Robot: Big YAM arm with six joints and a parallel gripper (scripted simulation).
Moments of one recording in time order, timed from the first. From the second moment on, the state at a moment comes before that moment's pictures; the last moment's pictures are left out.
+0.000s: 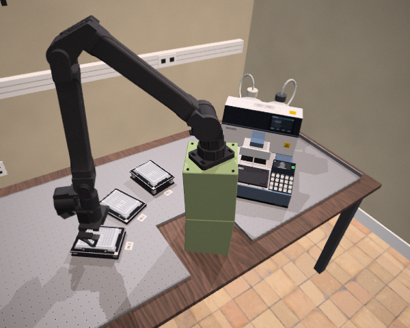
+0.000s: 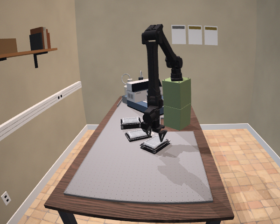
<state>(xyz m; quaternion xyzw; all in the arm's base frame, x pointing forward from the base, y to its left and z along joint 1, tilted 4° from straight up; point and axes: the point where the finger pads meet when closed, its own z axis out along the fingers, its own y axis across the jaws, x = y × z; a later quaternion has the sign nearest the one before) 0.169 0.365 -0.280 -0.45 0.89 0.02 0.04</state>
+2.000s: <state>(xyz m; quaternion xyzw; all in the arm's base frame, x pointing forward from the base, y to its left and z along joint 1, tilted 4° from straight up) 0.169 0.365 -0.297 -0.45 0.89 0.02 0.03</state>
